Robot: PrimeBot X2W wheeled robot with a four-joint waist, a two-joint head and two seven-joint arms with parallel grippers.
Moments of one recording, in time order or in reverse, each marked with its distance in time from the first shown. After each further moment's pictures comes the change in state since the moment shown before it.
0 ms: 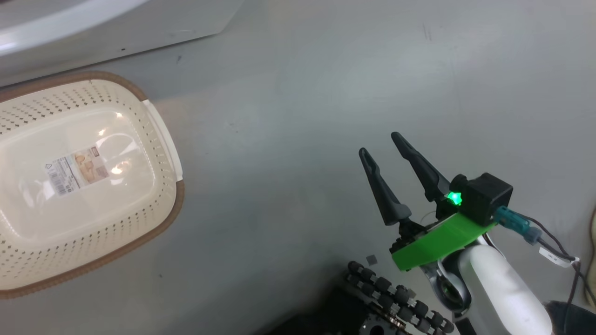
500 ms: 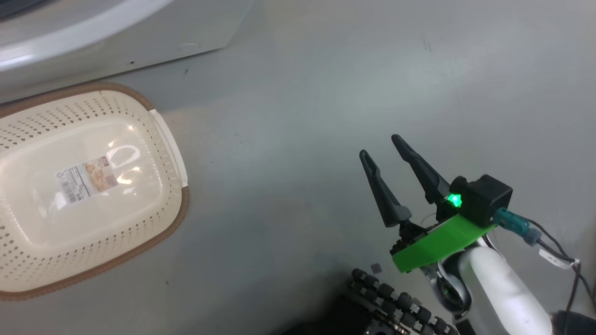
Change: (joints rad) left arm -0.073 -0.042 -0.041 0.217 0.006 -0.010 0.125; right arm 0.006 0.000 0.001 0.007 0.001 0.000 0.000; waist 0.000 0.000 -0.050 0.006
